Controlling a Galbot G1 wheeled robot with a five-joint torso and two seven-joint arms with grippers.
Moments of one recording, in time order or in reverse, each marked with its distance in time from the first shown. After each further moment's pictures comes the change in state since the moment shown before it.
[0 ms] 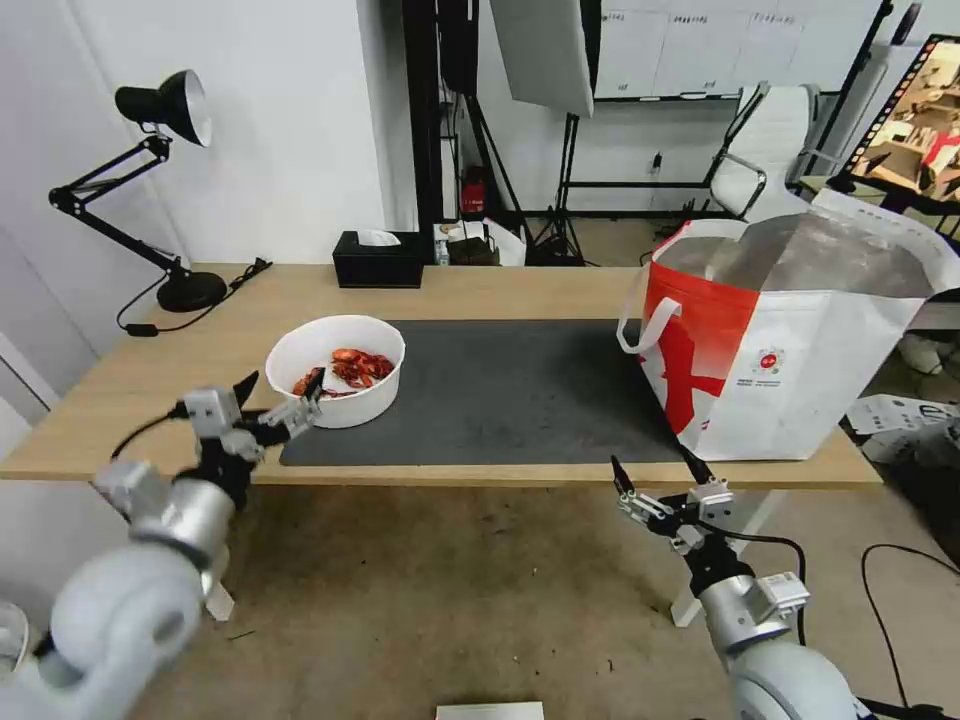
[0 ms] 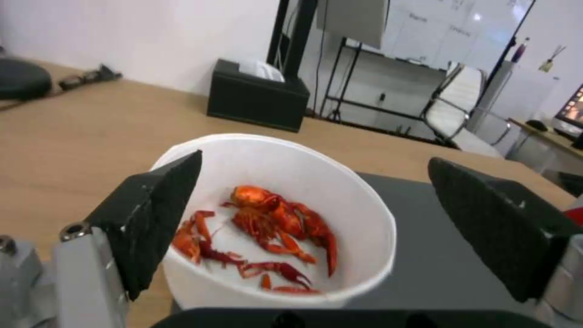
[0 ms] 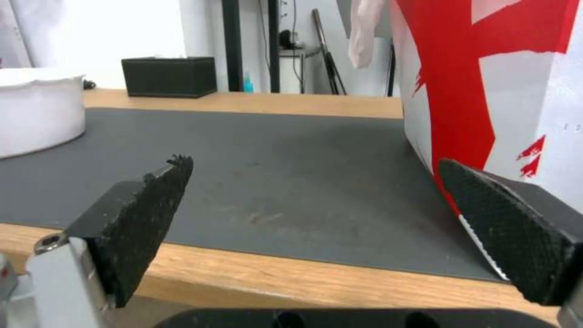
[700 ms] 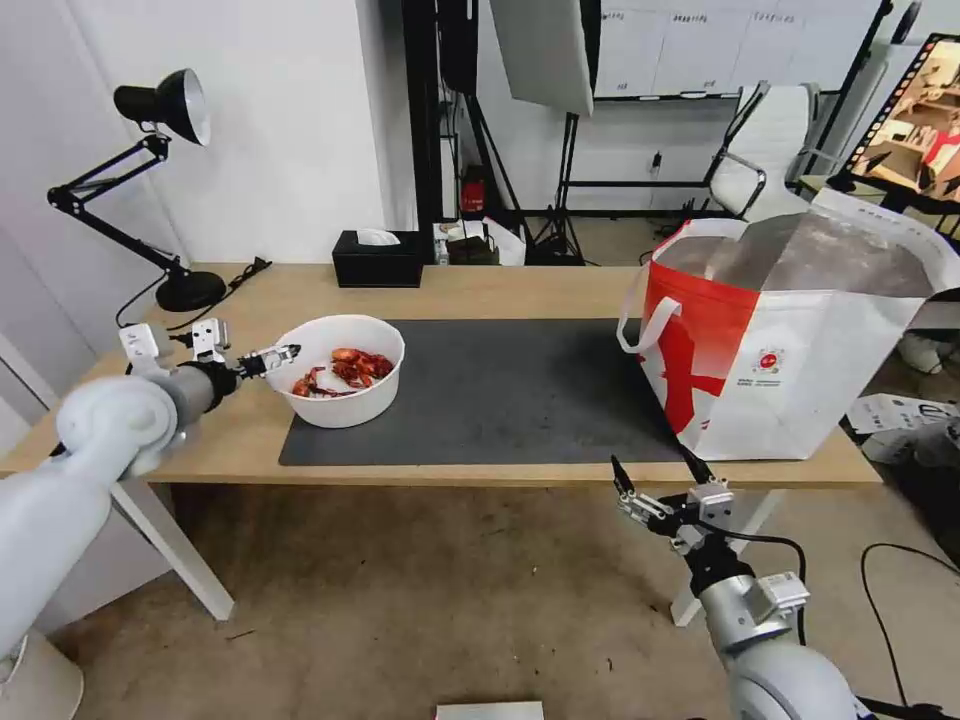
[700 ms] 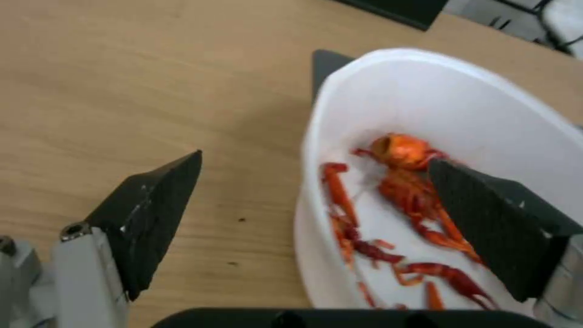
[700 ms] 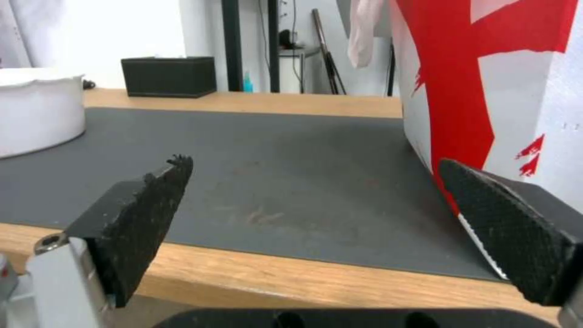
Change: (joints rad) left arm -0.521 0.072 0.285 0.469 -0.277 0.365 -0.095; right arm 0.000 0.000 0.000 0.000 0.000 0.000 0.000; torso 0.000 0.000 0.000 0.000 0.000
